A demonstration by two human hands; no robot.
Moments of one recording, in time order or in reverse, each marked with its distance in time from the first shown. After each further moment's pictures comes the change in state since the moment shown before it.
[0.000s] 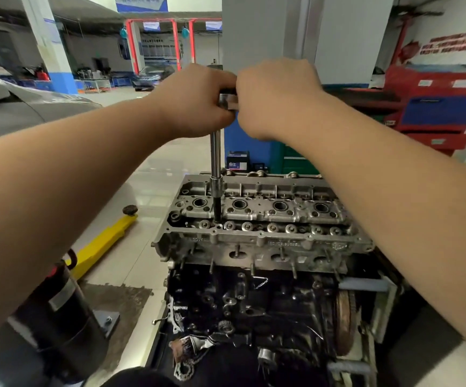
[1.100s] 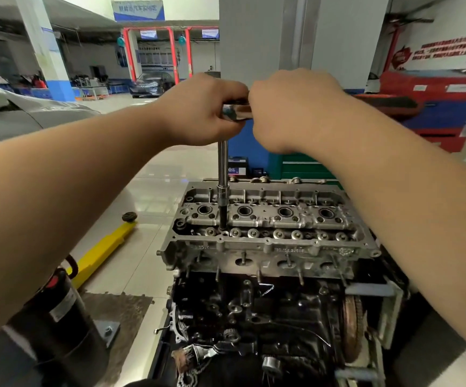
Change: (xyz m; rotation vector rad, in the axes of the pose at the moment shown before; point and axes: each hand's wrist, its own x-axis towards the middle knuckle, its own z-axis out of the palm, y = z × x) left_hand -0.004 -0.006 -0.006 -0.099 -0.057 0.114; right_hand -0.016 0.000 -0.018 -0.051 -0.067 -0.009
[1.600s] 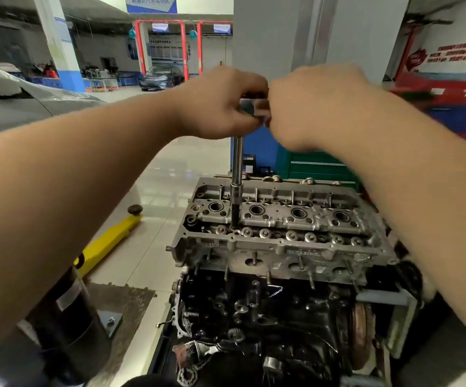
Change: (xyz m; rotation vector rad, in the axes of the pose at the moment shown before) left_hand 0.002 -0.010 0.003 -0.105 -0.052 -0.010; right_hand 0.005 -0.008 -0.002 -0.117 -0.047 0.026
